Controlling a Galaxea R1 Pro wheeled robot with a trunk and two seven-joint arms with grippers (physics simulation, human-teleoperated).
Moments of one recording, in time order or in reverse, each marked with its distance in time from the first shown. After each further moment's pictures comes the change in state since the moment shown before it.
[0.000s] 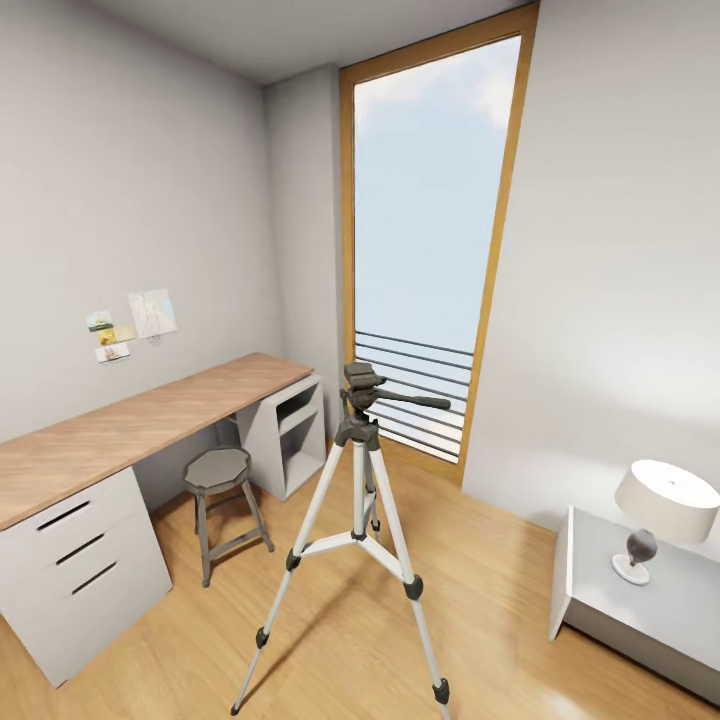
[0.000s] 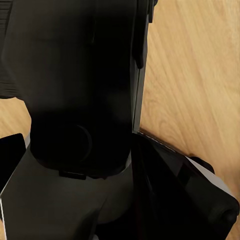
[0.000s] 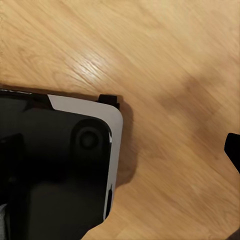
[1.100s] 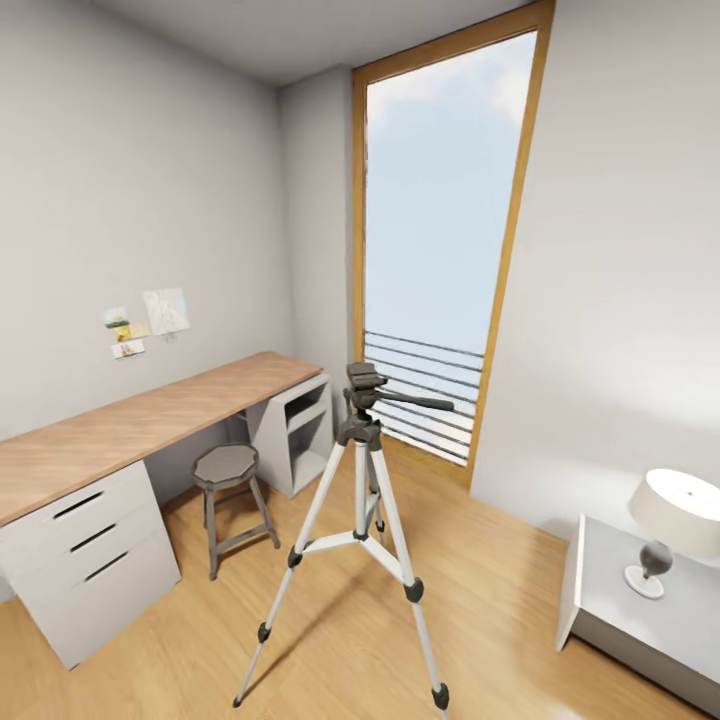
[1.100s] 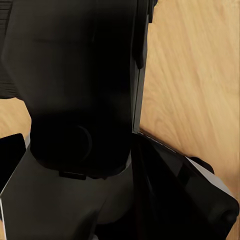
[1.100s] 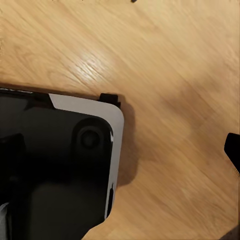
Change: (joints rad) left arm 0.000 0.001 0.001 0.000 0.001 0.000 0.000; right arm 0.000 0.005 0.000 0.000 0.000 0.006 -0.005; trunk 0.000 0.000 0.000
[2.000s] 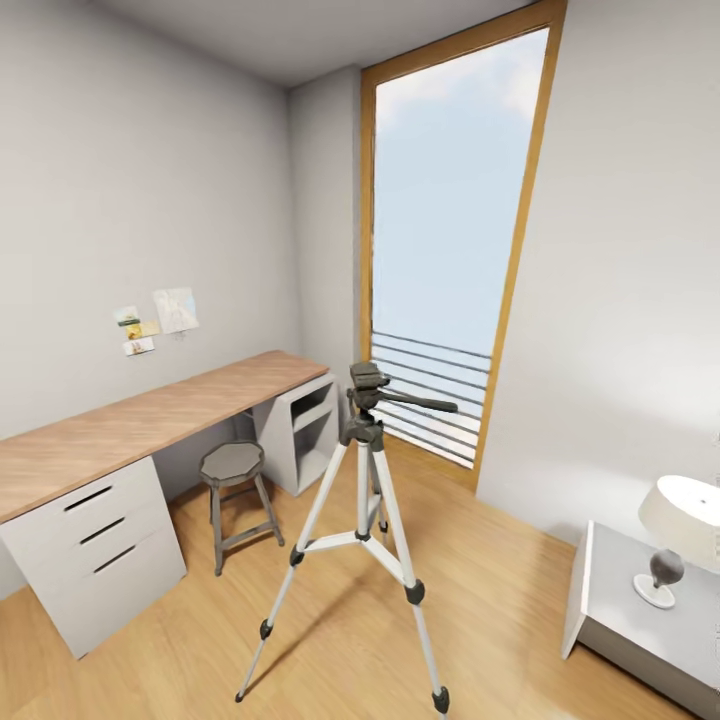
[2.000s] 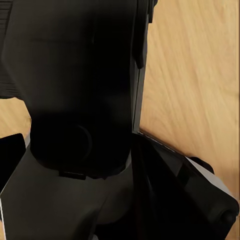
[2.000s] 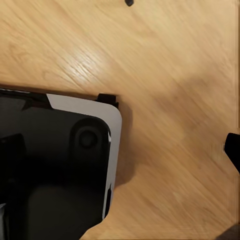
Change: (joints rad) left arm 0.000 -0.001 0.000 0.000 0.000 0.000 0.000; right arm 0.000 -0.002 0.001 0.000 0.002 -0.002 -0.004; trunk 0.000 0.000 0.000
